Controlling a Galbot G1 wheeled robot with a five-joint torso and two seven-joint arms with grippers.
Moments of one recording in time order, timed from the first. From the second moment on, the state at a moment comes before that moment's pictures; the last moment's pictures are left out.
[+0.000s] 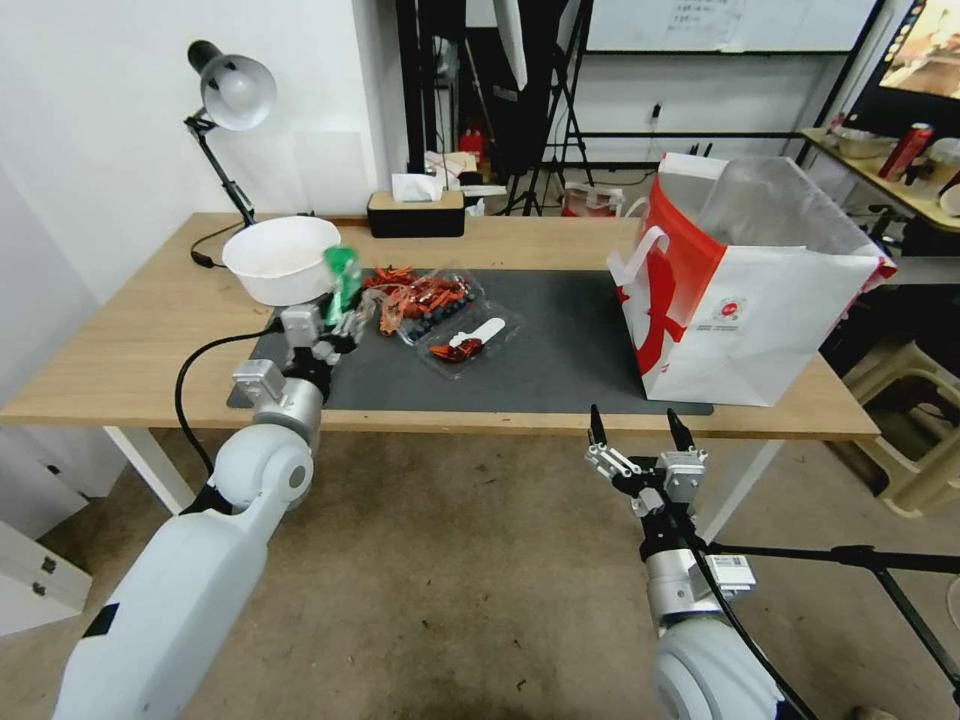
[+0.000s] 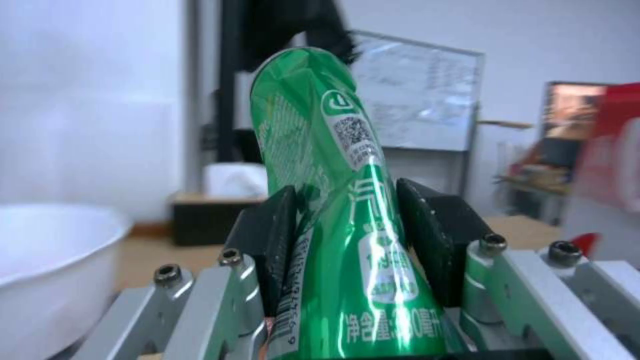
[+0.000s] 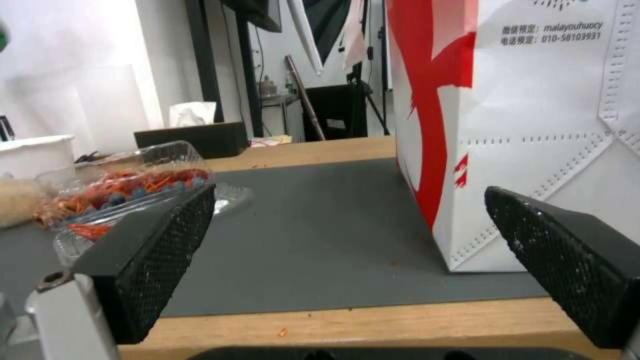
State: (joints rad) left arm 0.89 -1.01 -0.18 -1.79 -0.71 -0.06 -0.05; right arm -1.55 1.25 0.30 2.11 0.22 0.17 0.32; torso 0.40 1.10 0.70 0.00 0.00
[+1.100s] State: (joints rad) left arm 0.00 -1.30 0.56 -1.44 -0.95 -0.09 -0.05; right arm -1.52 1.26 0.35 2.08 0.23 0.17 0.33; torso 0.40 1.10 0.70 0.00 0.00
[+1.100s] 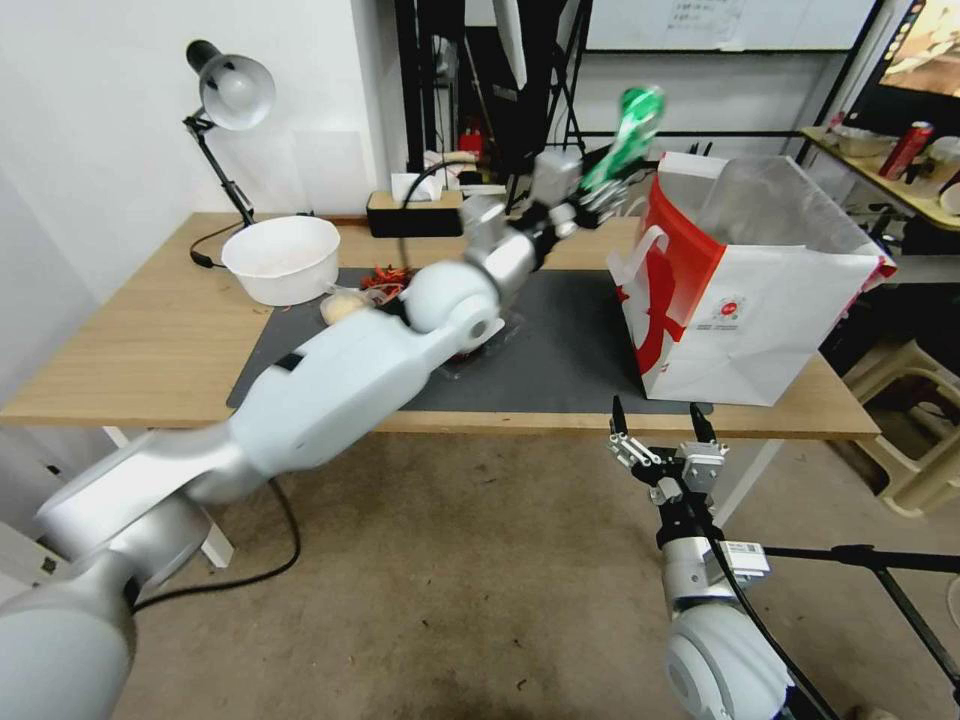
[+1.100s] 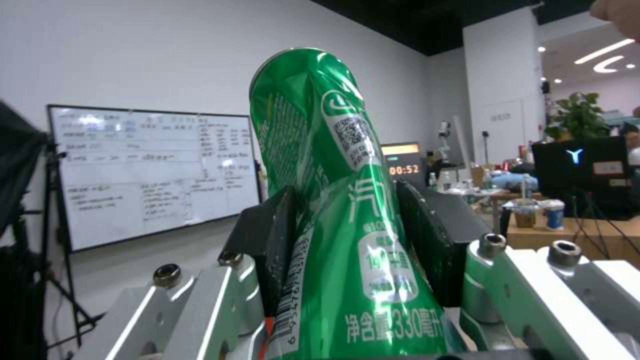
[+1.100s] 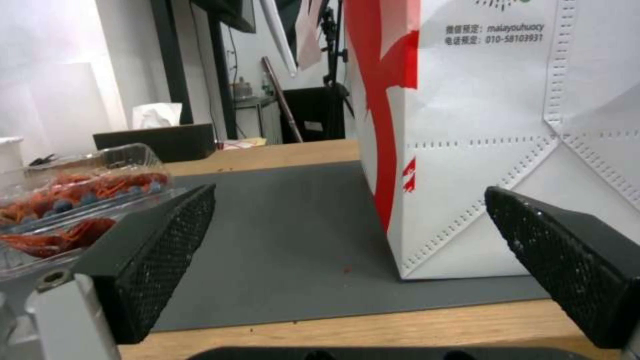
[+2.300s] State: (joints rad) left arm -0.11 -1.55 0.67 -1.20 -0.97 -0.12 -0.07; right arm -1.54 1.28 0.37 2.07 0.23 0.19 0.32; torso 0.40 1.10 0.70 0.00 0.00
